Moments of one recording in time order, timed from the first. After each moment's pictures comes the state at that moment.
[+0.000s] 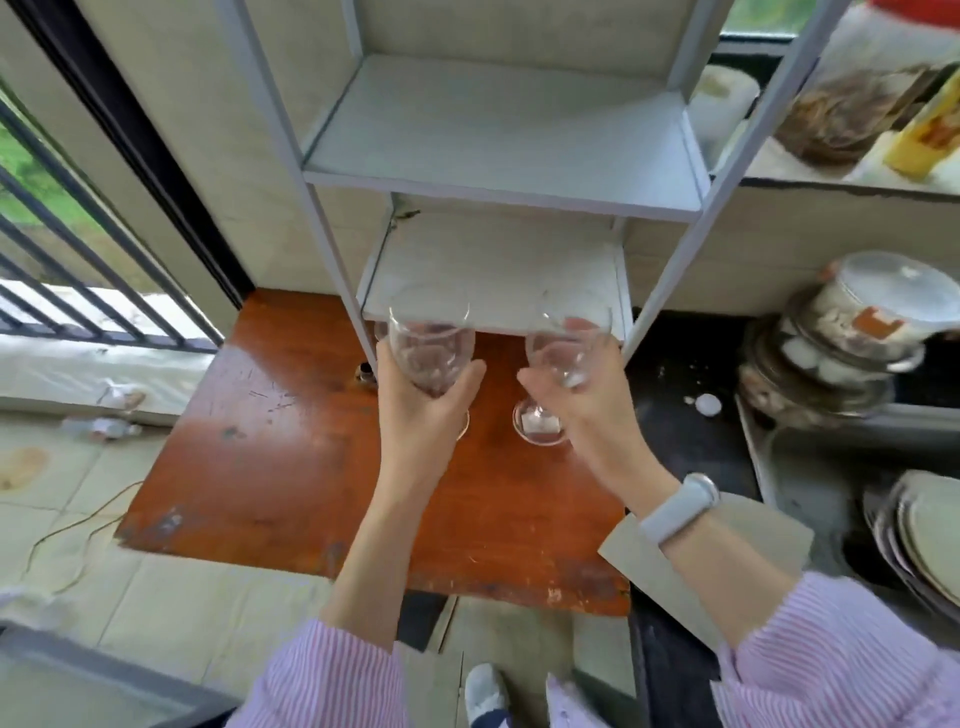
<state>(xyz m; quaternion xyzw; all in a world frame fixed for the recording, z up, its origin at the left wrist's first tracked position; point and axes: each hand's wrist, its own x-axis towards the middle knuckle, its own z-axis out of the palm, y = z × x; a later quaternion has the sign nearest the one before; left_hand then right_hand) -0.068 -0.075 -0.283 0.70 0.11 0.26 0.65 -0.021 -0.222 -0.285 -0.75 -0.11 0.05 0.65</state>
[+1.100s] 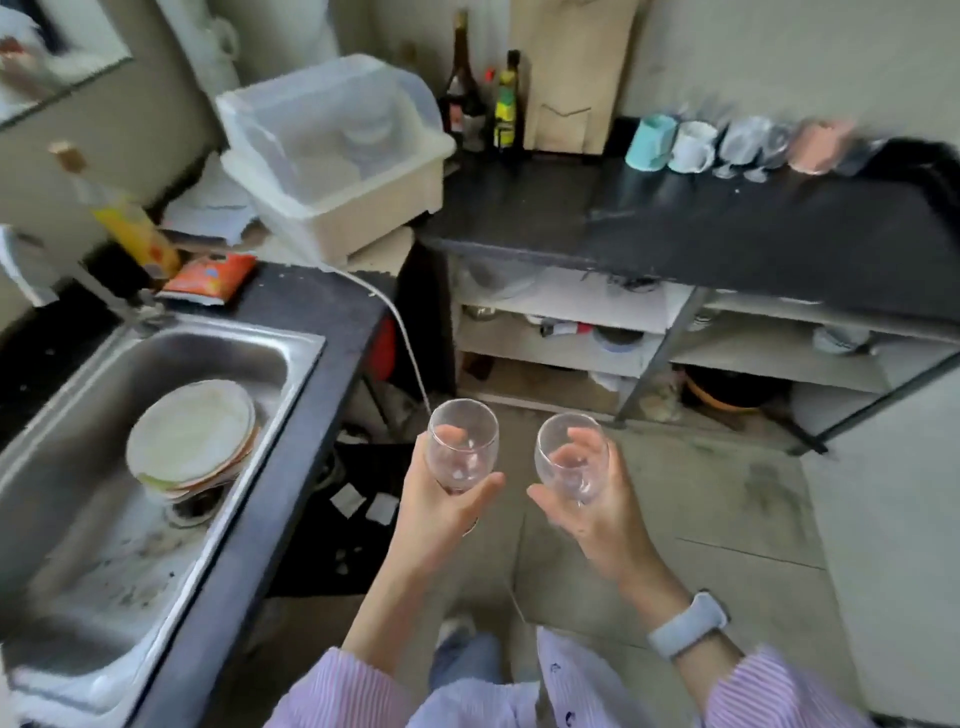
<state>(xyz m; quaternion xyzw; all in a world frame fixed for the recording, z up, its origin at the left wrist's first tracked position) -0.389 -0.750 -0.307 0.65 -0.39 -0.37 0.55 -0.545 -0.806 -0.319 -0.62 0.44 -0.38 0.53</state>
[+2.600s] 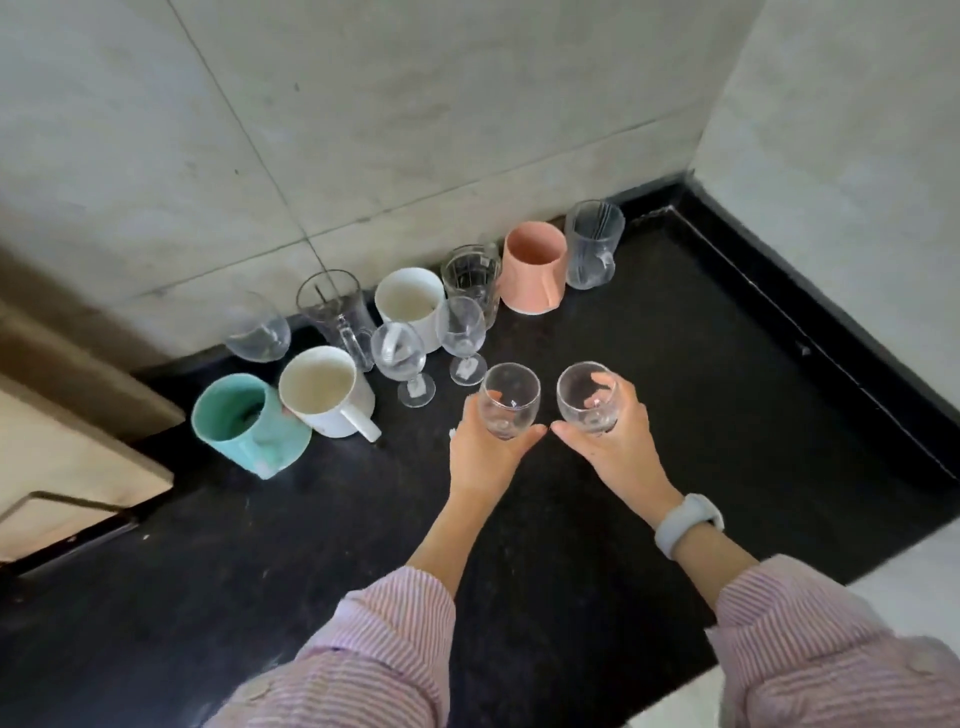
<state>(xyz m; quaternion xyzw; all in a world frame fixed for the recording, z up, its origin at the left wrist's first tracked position) -0.723 -1.682 -0.409 0.62 -0.56 -0.47 0.29 -0.876 -1.646 -0.413 -0.45 0.69 -0.44 0.35</state>
